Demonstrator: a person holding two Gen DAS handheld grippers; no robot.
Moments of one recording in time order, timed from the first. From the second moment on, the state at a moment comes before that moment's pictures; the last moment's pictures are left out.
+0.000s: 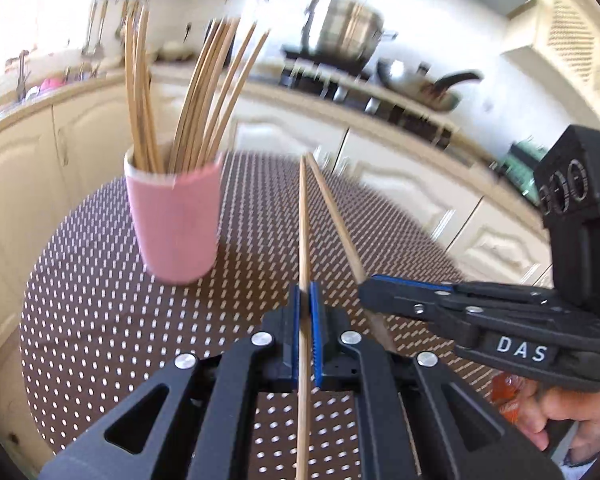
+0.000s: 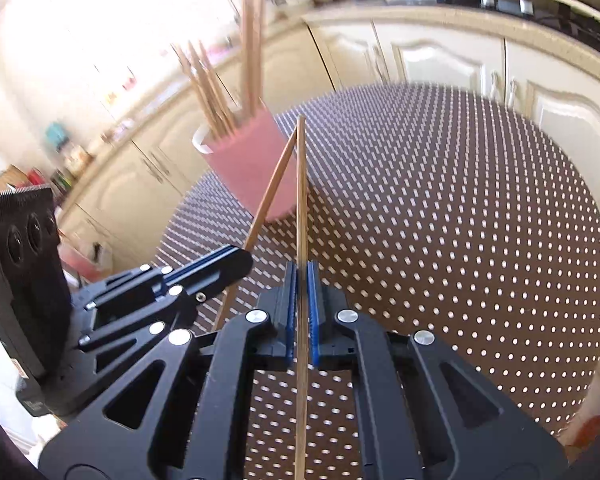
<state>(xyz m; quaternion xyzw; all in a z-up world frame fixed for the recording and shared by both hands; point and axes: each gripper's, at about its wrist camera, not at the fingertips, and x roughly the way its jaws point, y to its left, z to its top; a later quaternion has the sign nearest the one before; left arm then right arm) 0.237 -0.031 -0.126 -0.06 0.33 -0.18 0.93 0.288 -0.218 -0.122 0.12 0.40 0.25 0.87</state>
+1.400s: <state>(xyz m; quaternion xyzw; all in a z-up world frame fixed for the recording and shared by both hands) 0.327 0.047 -0.041 -0.15 -0.04 -0.08 0.98 0.363 -0.119 -0.013 0.09 0.03 0.28 0.96</state>
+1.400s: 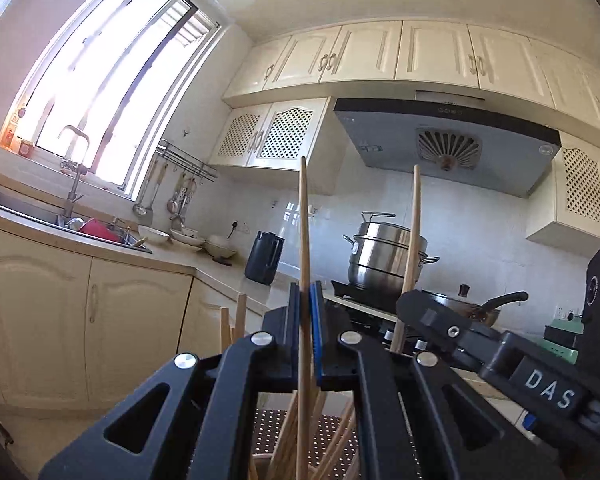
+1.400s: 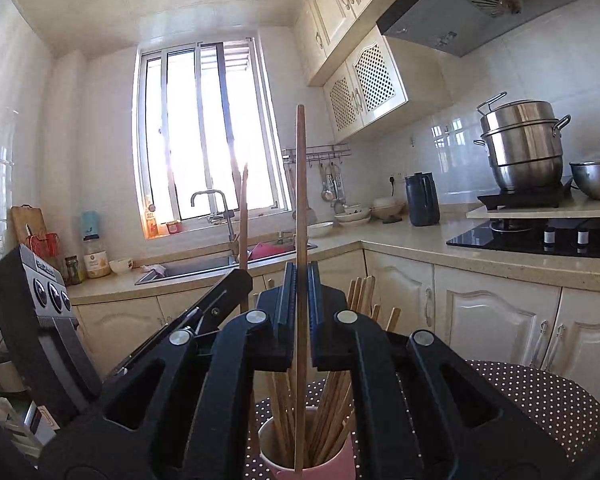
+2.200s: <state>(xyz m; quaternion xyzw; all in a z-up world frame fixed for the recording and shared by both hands) 0.313 0.039 -0.089 -0.10 0.02 -0.06 0.99 0.351 -0.121 -0.068 0.06 0.08 0.28 0.96</state>
